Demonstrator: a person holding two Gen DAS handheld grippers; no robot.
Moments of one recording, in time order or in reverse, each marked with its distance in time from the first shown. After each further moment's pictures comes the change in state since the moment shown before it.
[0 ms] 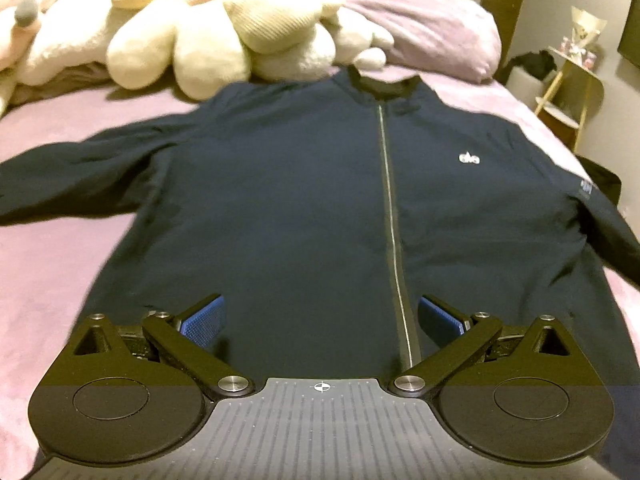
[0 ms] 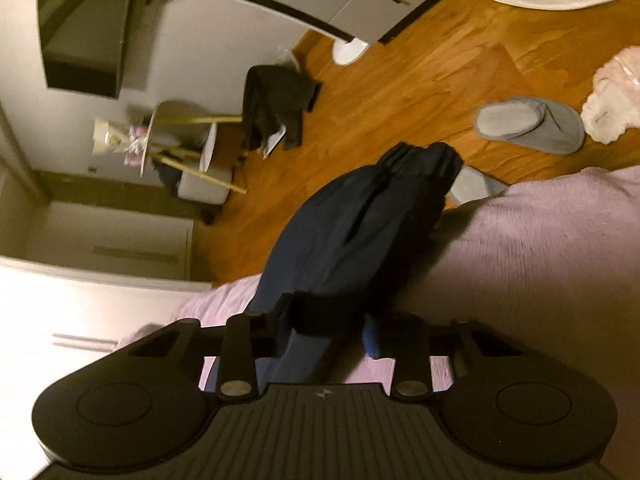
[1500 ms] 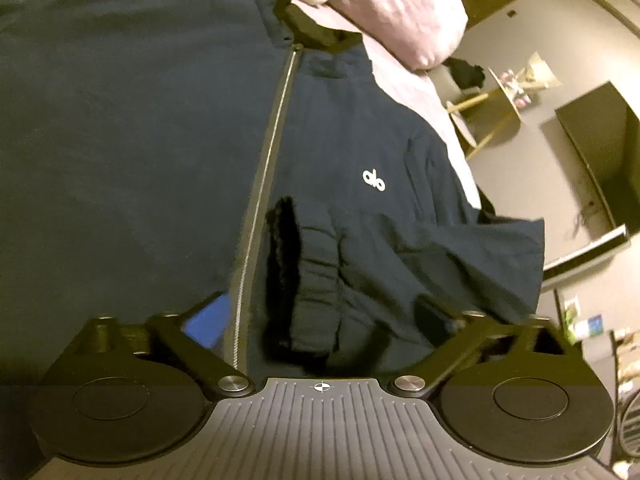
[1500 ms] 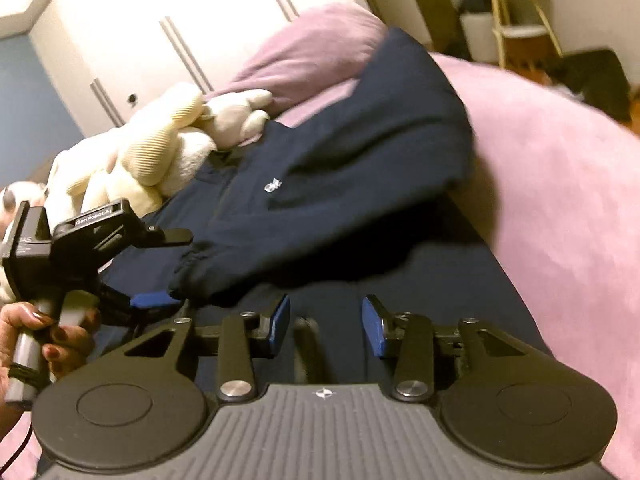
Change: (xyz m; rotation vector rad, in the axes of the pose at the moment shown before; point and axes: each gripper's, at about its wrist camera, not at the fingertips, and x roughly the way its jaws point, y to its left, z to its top) left arm 0.133 0.000 0.072 -0.316 0.240 -0.529; right arm -0.065 0.064 -0.284 -1.190 0.467 0.239
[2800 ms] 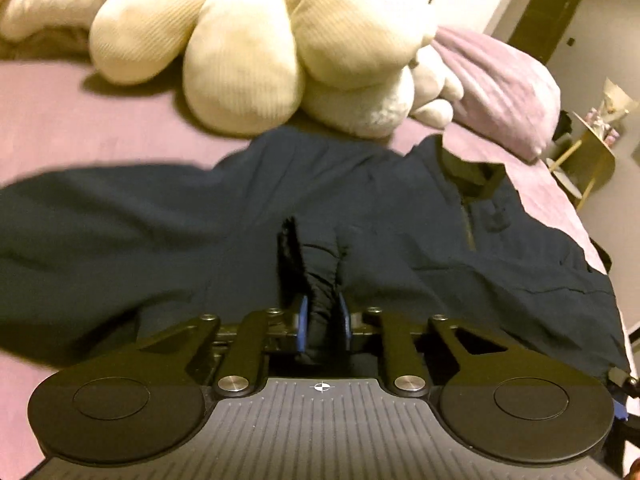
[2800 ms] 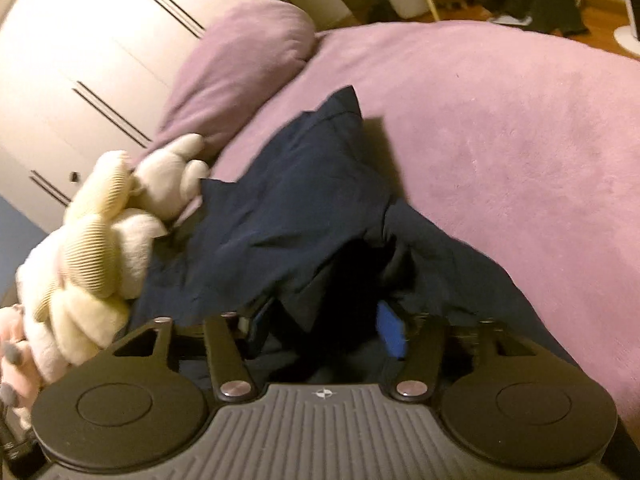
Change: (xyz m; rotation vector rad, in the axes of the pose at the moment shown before) left arm -0.075 0.069 0.084 0.149 -0.294 0.393; right arm 0.119 -0.014 0.097 0.320 0.017 -0.066
